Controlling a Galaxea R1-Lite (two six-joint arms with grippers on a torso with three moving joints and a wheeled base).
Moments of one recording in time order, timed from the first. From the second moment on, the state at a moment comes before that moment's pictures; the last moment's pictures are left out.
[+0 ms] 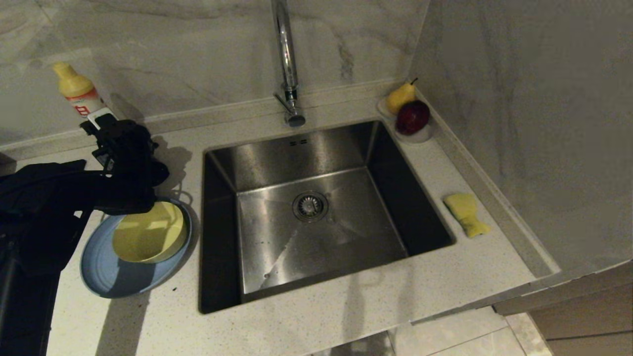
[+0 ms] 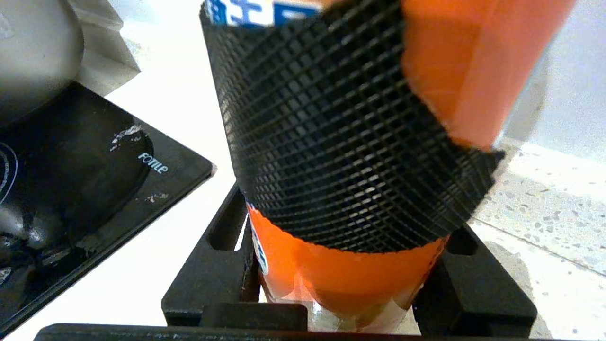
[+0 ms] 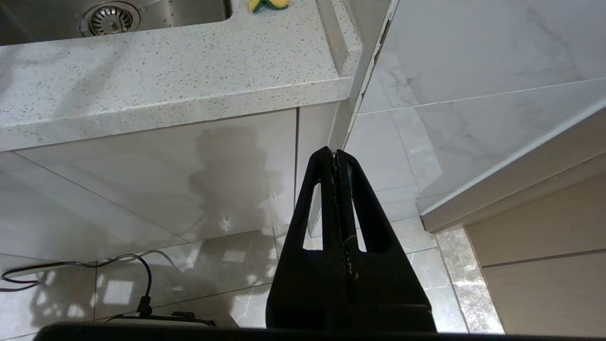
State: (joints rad) left arm 0.14 2.45 -1.79 -0.99 0.78 -0.02; right arm 0.00 0.00 -0.02 0.03 0.01 -0.01
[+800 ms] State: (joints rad) left arm 0.14 2.43 -1.78 -1.00 0.78 -0.02; right arm 0.00 0.00 -0.02 0.03 0.01 -0.01
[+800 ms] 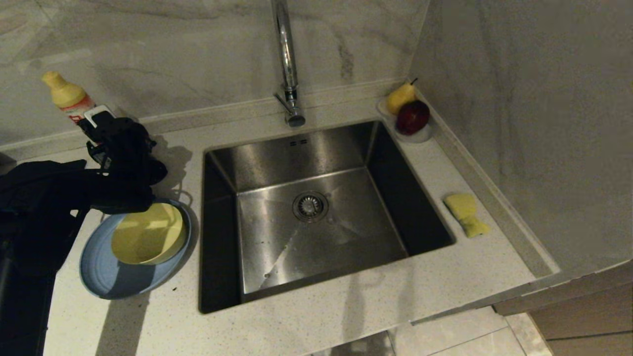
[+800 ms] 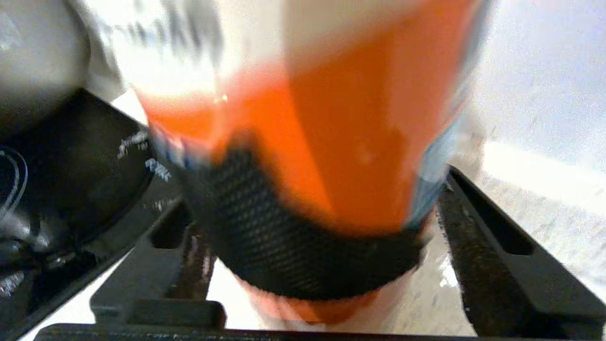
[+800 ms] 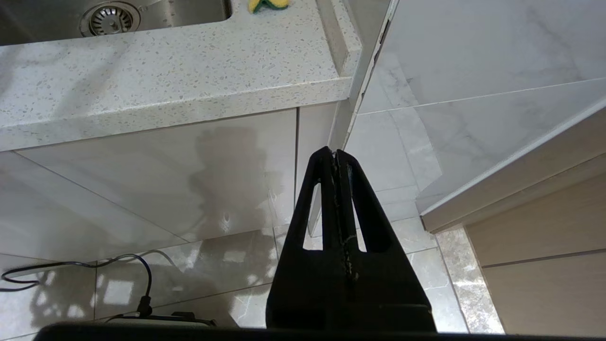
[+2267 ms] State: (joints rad) left arm 0.09 1.54 -1.58 -0.41 0.67 0.01; right arm 0.00 0.00 -0.02 0.03 0.01 -0.01
